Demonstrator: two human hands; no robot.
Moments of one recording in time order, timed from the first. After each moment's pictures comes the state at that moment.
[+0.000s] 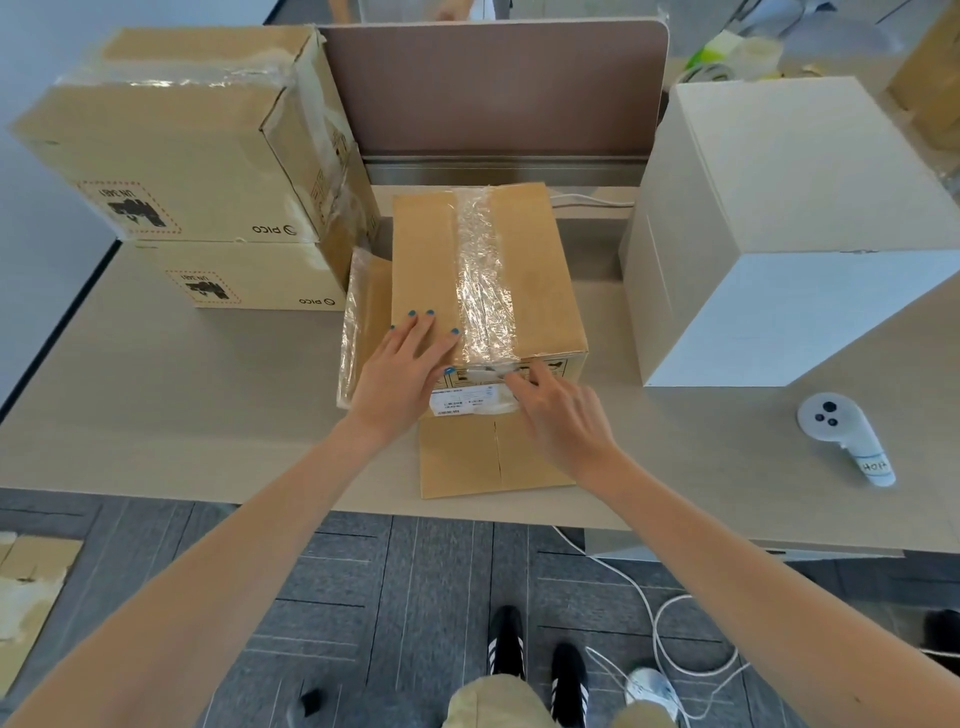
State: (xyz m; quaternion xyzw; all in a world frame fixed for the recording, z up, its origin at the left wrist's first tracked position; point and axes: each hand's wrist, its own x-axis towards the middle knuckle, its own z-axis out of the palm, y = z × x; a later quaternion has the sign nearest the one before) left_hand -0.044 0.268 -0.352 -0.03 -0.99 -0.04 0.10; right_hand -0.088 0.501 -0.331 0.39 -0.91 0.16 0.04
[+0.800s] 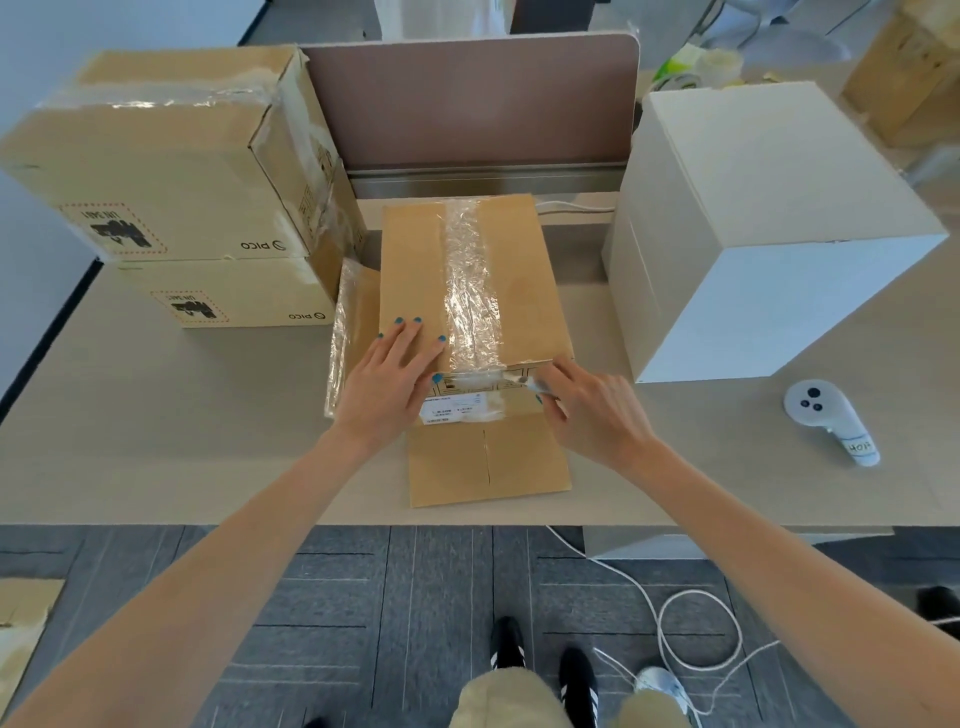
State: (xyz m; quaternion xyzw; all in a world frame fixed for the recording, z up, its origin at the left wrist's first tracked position) left_hand -0.037 0.254 -0.352 -0.03 -1.00 -0.04 0.06; right_hand -0.096 0.532 -0.322 0.39 -0.90 0.15 0.10
